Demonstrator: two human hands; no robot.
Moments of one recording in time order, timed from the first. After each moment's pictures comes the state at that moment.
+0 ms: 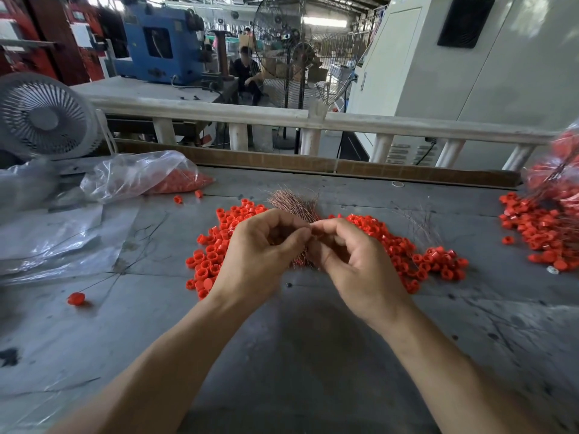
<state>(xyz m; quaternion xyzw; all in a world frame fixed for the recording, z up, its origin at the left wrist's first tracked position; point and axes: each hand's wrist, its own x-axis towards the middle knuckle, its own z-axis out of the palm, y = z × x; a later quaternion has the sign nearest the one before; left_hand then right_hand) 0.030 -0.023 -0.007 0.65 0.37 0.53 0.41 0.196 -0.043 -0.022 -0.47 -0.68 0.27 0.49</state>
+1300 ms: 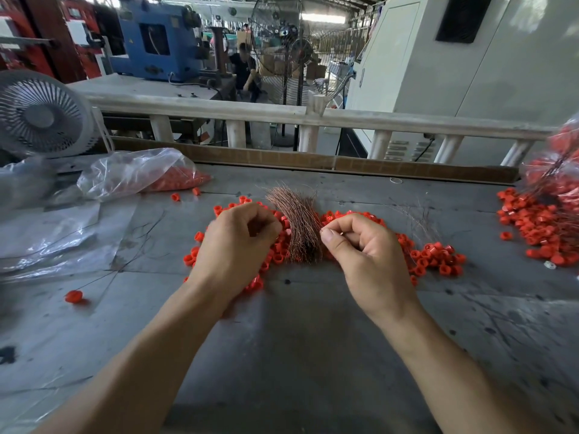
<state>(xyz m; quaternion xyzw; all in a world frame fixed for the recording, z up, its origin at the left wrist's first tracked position) 0.007 -0.007 -0.009 0.68 0.53 0.45 0.22 0.198 -0.046 -0.020 -0.49 -0.61 0.25 0.57</state>
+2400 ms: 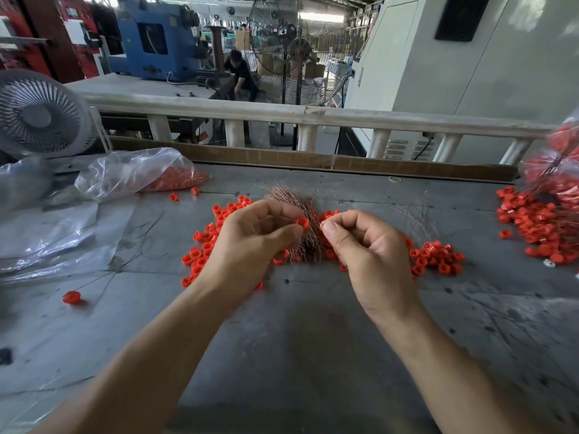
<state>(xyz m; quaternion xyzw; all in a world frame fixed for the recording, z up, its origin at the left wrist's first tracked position) 0.022 -0.015 -0.006 0.57 0.35 0.51 0.54 0.193 -0.053 -0.010 -0.45 -0.58 0.28 0.62</state>
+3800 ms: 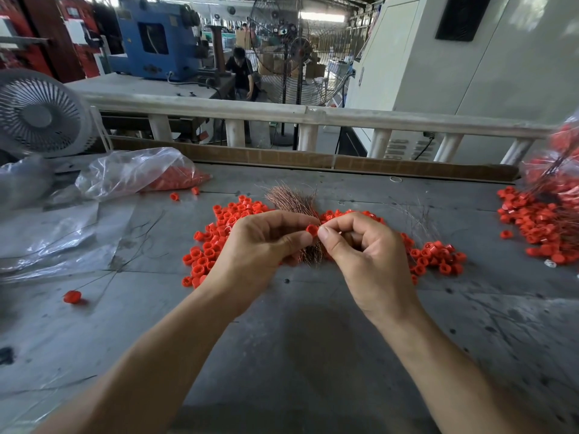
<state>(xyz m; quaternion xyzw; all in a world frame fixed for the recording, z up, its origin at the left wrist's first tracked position) 0.028 -0.025 0.000 0.61 0.34 0.49 0.52 0.192 -0.053 -0.012 -0.47 -0.61 0.22 0.60</state>
